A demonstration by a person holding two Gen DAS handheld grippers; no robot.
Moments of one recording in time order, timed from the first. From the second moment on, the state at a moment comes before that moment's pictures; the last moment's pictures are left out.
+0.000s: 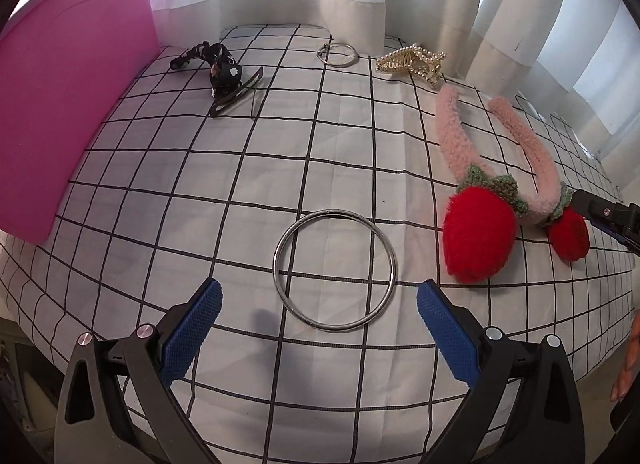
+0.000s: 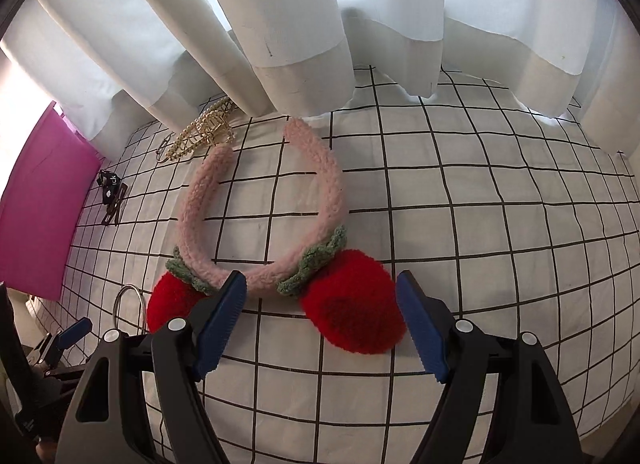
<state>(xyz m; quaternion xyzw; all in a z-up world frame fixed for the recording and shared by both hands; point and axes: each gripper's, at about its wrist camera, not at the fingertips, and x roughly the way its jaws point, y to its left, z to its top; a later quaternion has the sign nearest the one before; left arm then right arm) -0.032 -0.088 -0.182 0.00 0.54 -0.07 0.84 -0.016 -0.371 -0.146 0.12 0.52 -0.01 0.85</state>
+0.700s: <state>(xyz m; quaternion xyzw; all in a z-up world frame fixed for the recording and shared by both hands) -0.022 -0.099 -0.201 0.00 0.53 -0.01 0.85 0.044 -0.381 -0.179 0.07 0.56 -0.02 0.82</state>
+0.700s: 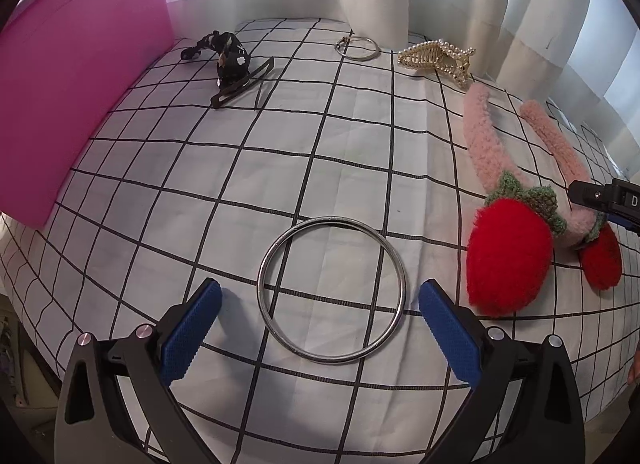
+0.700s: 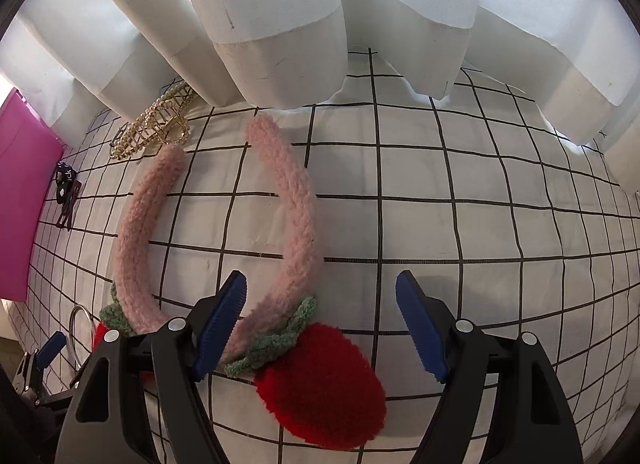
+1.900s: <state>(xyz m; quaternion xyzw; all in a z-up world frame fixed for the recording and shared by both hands) -0.030 -0.104 -0.193 -0.02 0.51 -0.02 0.86 0.036 -0.343 -0.186 0.00 0.53 -0.02 0.85</state>
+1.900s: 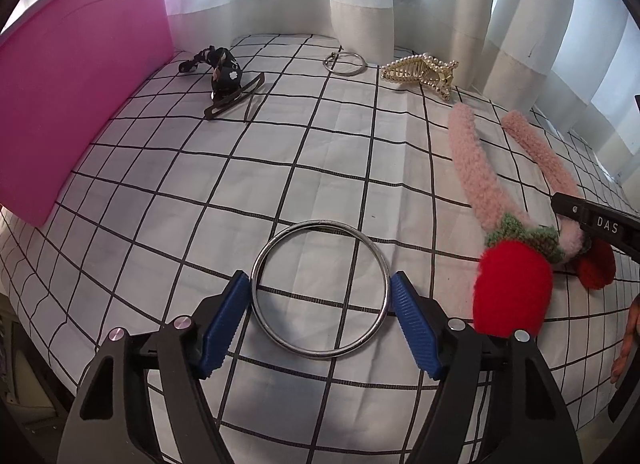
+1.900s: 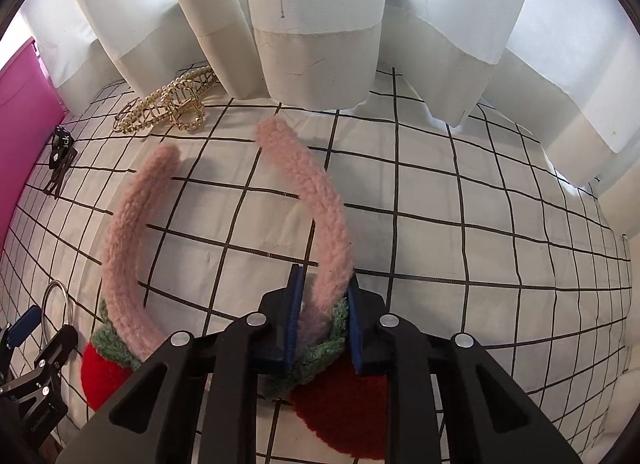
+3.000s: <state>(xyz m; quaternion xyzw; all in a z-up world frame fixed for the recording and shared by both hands) -0.026 -0.052 -0.072 -0.04 0.41 -0.05 0.91 0.014 -0.330 -0.091 0.03 0.44 0.02 0.90</state>
